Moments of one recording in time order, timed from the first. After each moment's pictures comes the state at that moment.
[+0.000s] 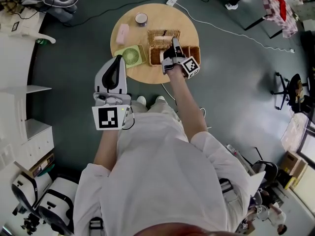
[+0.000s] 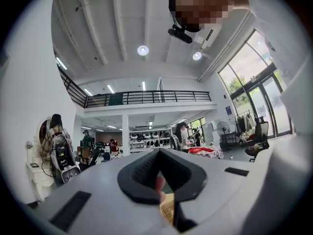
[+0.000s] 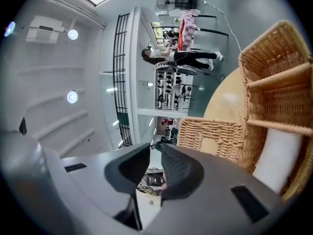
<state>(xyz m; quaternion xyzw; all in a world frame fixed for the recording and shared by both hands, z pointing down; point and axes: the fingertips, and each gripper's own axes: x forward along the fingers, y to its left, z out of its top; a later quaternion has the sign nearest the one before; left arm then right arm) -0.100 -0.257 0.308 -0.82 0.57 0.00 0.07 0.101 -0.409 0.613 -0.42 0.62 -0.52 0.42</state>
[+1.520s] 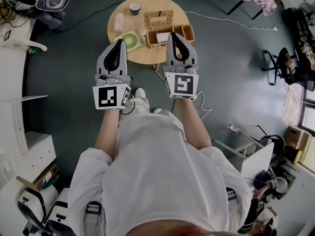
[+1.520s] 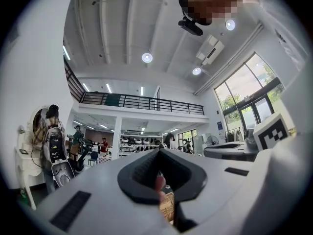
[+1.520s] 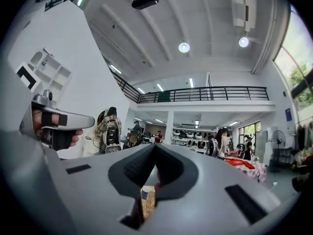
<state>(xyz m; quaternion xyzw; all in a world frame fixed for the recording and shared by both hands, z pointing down) -0.140 -0.167 0.298 -0.85 0.52 0.06 0.04 0.012 -0.178 0.317 -0.61 0.78 0.11 -0.02</state>
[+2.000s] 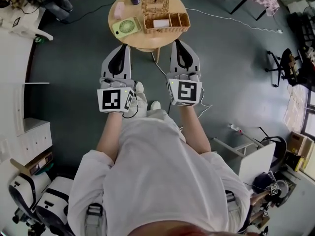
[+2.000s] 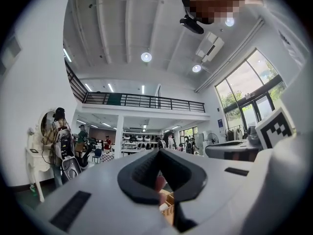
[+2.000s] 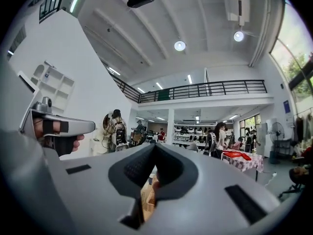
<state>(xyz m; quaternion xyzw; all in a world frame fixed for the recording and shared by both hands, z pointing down) -0.088 -0.023 0.300 -0.84 0.54 0.05 0.03 0.065 -0.034 0.315 -0.61 0.79 0.07 -0.02</state>
